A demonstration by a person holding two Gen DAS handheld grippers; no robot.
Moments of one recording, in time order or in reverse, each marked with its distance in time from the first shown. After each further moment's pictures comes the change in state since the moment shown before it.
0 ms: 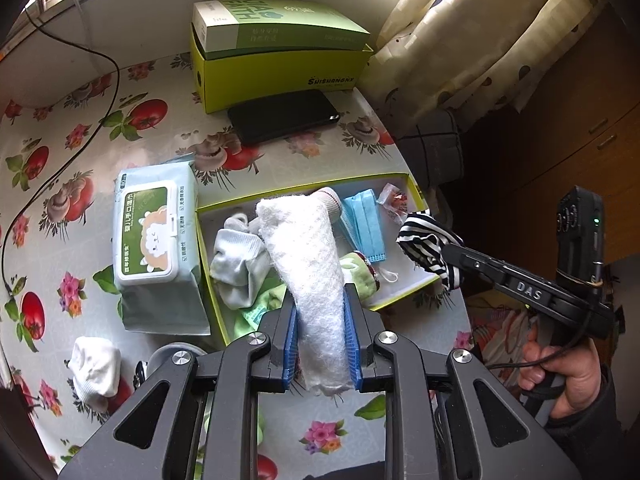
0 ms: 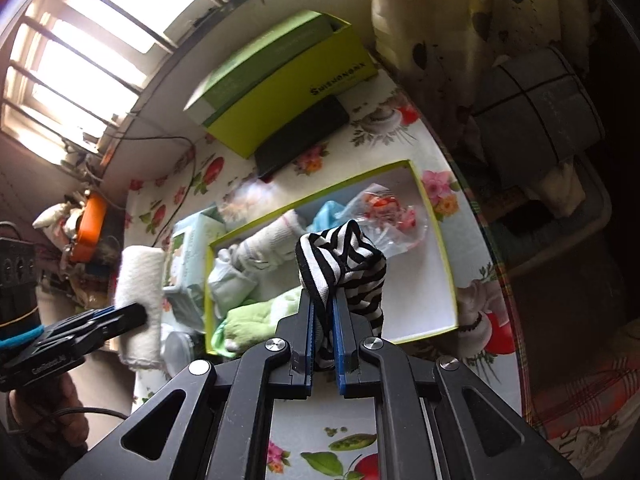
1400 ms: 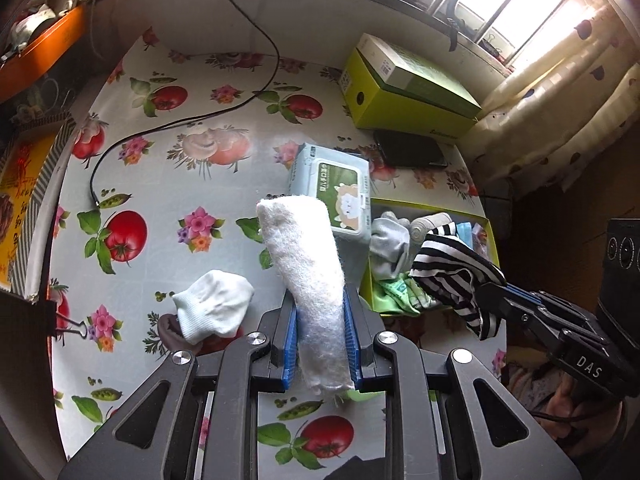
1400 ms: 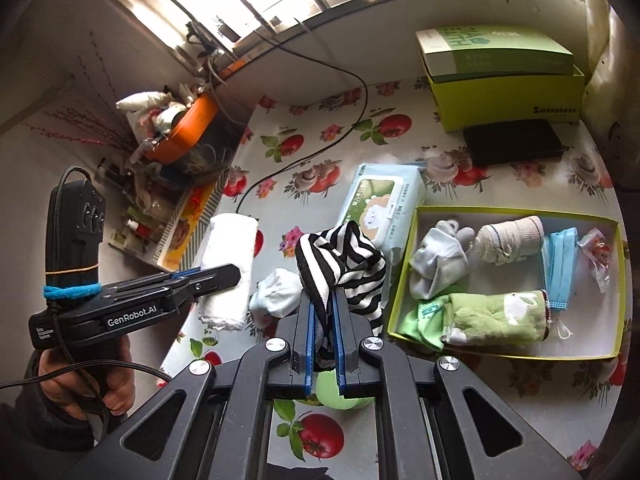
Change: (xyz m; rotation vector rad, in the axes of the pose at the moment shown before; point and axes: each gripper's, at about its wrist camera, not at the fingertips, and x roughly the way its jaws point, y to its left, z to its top) left arm -0.082 0.133 -0.071 -0.259 -0.140 0.098; right arm 0.019 0.207 -0.049 -0.377 0.081 0.200
